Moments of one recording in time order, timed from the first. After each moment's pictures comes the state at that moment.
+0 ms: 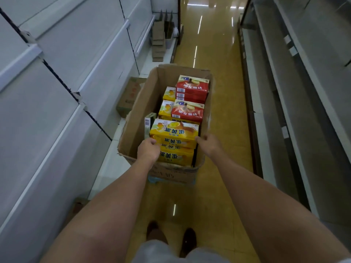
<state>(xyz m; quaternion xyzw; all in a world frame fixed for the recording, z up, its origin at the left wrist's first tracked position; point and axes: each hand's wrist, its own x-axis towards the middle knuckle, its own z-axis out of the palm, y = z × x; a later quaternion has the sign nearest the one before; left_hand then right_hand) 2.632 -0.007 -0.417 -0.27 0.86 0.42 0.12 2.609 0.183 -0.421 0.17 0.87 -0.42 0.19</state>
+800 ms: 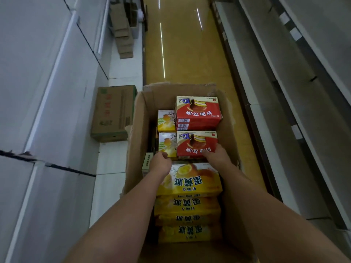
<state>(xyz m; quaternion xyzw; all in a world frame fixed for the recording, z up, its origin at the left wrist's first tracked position) 2.367 -0.033 -0.510 -0.18 0.85 0.38 0.31 2.392 0.150 -0.516 0.35 0.80 -0.45 0.19</state>
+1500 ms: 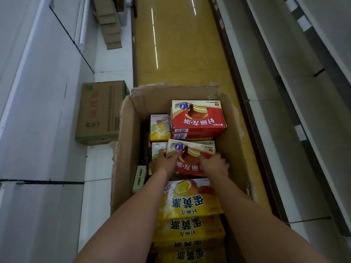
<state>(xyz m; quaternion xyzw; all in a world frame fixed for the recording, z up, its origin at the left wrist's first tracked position) 2.306 -0.003 -0.627 -0.30 0.74 0.50 0.34 2.342 0.144 -0.558 0.47 0.79 -0.31 0.23</state>
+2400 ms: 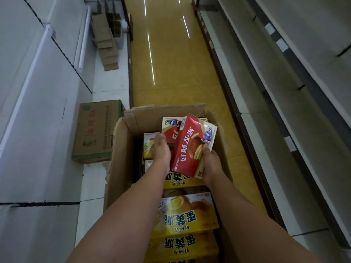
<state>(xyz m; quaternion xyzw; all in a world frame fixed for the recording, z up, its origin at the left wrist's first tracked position) 2.254 0.046 -0.523 -0.33 0.60 0.68 0.26 2.313 0.159 -0.510 0.49 0.53 -0.70 0.04</state>
